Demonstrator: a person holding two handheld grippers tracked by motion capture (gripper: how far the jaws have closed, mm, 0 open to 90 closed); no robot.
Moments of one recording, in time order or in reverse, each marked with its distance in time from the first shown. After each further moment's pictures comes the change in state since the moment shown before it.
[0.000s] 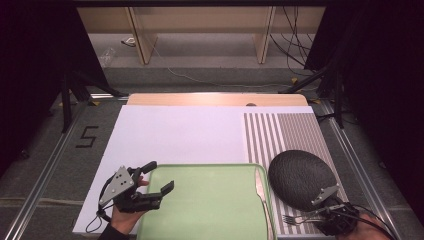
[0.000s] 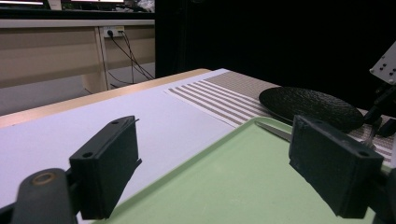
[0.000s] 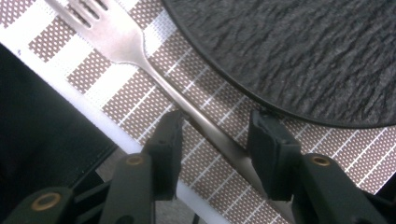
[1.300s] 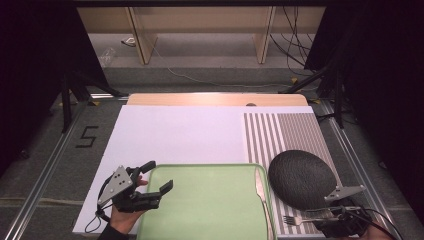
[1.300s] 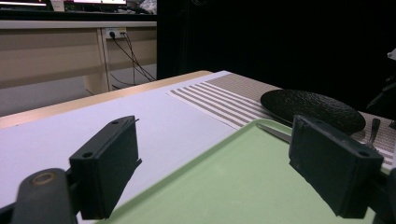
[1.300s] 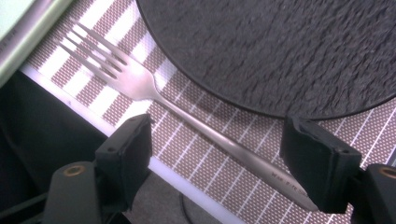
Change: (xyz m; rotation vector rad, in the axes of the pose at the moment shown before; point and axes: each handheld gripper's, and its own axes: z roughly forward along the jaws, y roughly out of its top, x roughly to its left) left arm 0.001 0.001 -0.002 -0.008 0.005 -0.004; right arm -0.004 -0.018 -0.020 -0.192 0.050 0.171
